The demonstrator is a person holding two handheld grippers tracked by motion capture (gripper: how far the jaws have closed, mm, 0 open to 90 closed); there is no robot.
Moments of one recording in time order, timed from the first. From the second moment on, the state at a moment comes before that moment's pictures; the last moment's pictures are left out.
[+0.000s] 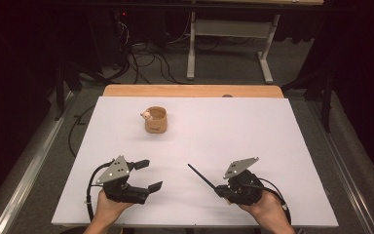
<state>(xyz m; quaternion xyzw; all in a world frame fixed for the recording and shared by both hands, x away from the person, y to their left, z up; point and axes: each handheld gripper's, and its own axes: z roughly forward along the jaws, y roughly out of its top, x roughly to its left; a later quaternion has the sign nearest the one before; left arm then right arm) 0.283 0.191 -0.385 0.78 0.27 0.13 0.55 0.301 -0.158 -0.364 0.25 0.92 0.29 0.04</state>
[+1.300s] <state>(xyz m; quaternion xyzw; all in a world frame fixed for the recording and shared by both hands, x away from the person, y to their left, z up) 0.311 0.135 -0.362 0.82 0.19 0.06 0.54 0.297 -0.151 -0.361 0.21 0.93 0.30 0.03</state>
